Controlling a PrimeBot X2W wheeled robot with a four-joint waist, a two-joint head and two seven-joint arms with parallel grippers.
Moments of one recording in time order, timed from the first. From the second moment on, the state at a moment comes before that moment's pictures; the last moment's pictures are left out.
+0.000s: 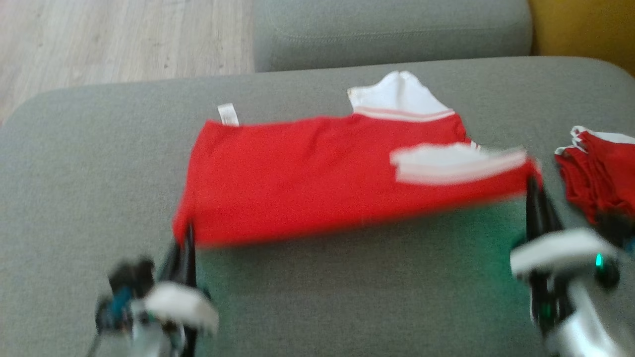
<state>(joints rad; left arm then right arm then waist) -0.25 0.07 -0.14 0.67 -0.31 -0.13 -0.26 -0.26 -0.17 0.09 0.57 0.65 0.13 -0.21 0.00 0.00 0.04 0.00</state>
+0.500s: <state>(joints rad) -0.20 0.06 -0.16 0.67 -0.32 -0.13 -0.25 -0.14 -0.18 0.07 0.50 0.61 0.13 -0.15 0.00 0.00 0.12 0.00</state>
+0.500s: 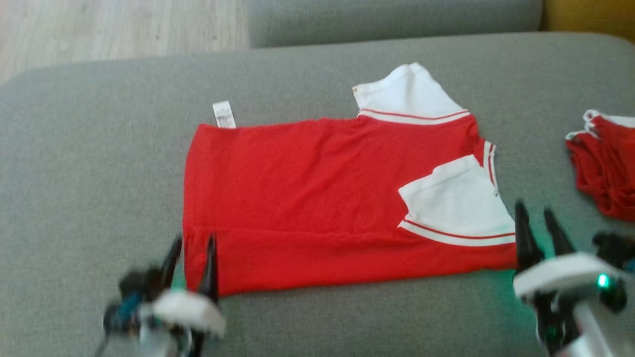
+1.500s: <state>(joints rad) -0.84 0.33 -0.56 0.83 -0.51 -0.13 0.01 -0.51 -0.20 0.22 0.43 0.56 0.13 -0.11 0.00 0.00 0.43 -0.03</state>
